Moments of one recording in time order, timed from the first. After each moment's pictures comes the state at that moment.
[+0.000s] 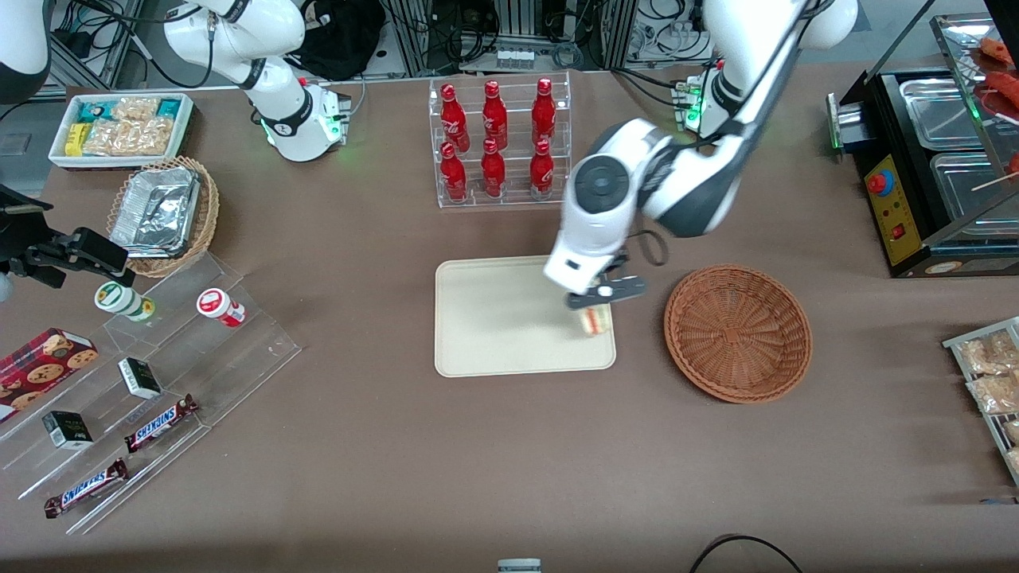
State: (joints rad) arm -0.54 0.43 -0.20 -1.72 0.06 2.09 -0.92
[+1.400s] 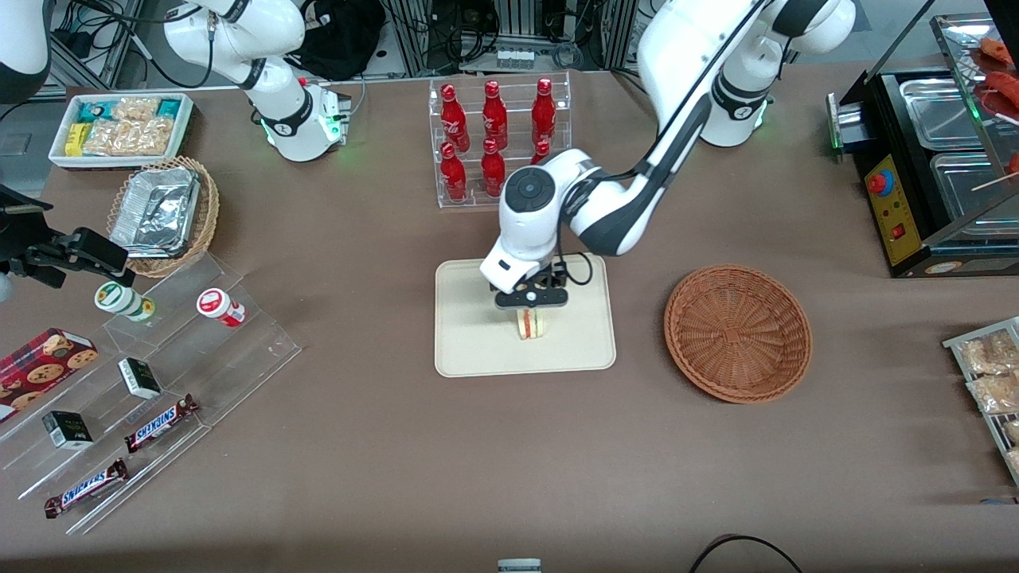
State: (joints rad) arm -0.65 0.53 -0.15 -1.66 0.14 2.23 -0.96
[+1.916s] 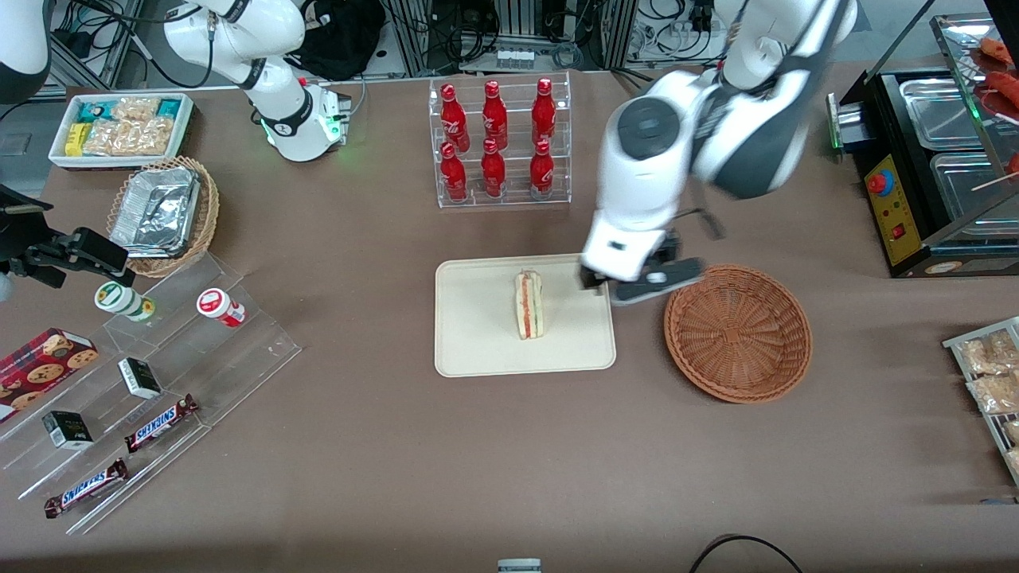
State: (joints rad) arm -0.47 0.20 -0.08 -1.66 0.14 1.83 -0.89
